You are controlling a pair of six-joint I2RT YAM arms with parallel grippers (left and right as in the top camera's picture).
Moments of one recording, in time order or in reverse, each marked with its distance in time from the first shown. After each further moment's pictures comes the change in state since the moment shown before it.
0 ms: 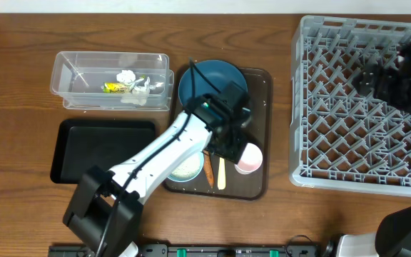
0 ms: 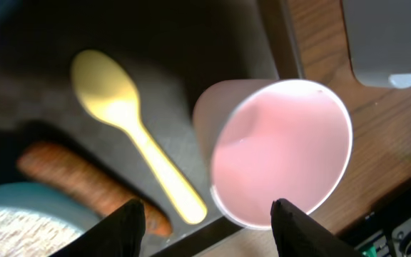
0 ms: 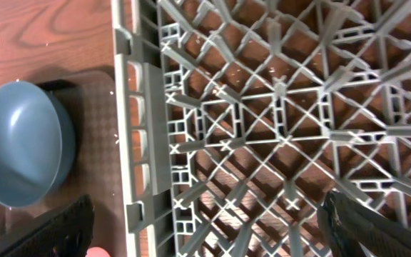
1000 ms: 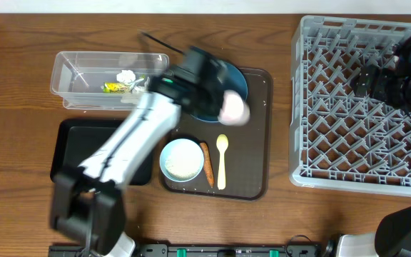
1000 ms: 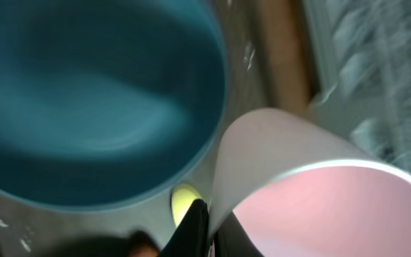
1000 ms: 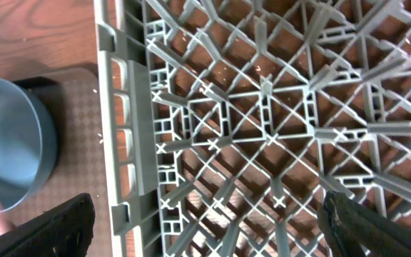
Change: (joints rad) left arm 0.290 -0.031 0.075 0.220 0.105 -0.024; right arm 0.015 0.000 0.000 0.003 0.056 -0.010
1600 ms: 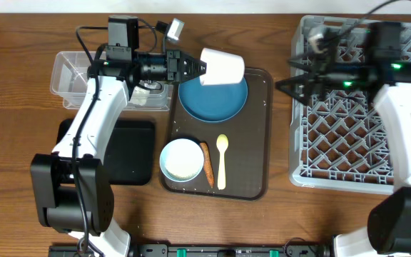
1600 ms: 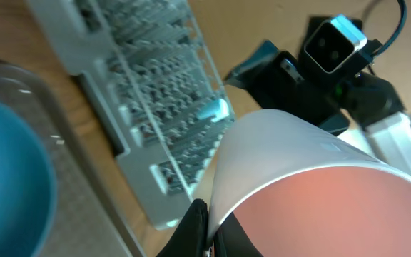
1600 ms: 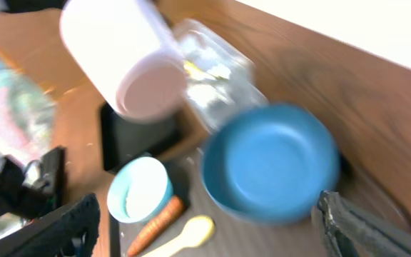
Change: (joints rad) left arm 0.313 0.068 0.014 0.332 0.974 -0.113; right arm 0.297 0.074 -0.047 0.214 -0.870 -0.579
